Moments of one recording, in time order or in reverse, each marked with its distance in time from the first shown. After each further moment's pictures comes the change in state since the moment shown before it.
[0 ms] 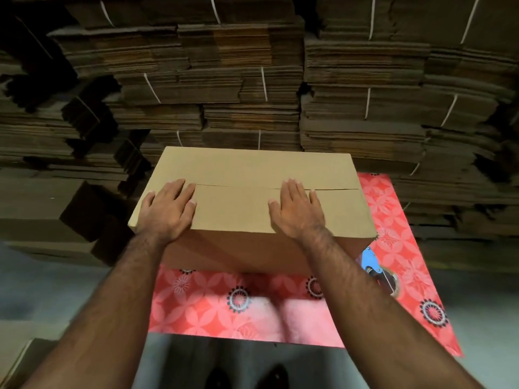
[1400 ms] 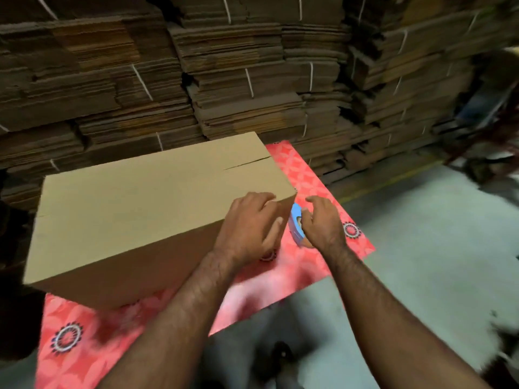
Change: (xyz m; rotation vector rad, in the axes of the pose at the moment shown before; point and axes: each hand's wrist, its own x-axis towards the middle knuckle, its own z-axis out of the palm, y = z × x) left_hand -0.073 0.229 0.004 -0.400 0.097 0.967; right_hand -0.160 0.120 0.023 0.330 0.514 0.563
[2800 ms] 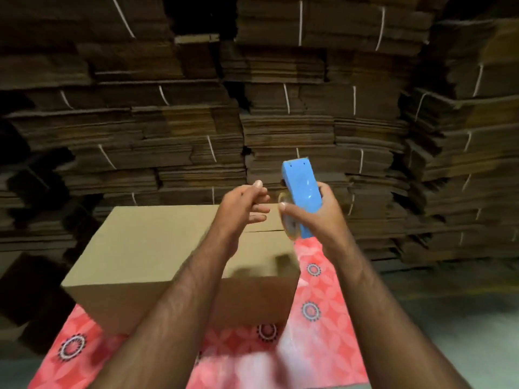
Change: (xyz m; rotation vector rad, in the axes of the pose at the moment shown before) left_hand 0.116 0.019 -0.083 -1.073 0.451 -0.807; right_hand 0.102 -0.102 -0.117 0.893 -0.282 -0.178
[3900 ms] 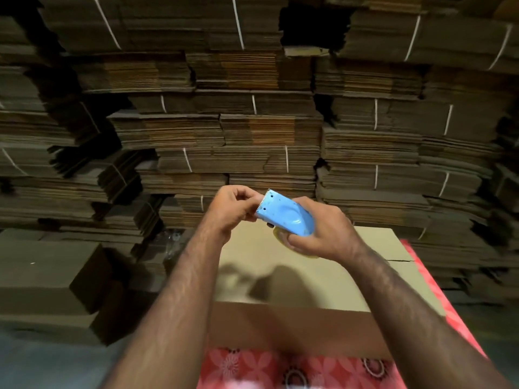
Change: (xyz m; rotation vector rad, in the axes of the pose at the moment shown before) left_hand 0.052 0.023 -0.318 0.134 0.090 0.058; right_hand 0.003 -0.054 0.280 -0.887 -0.308 -0.383
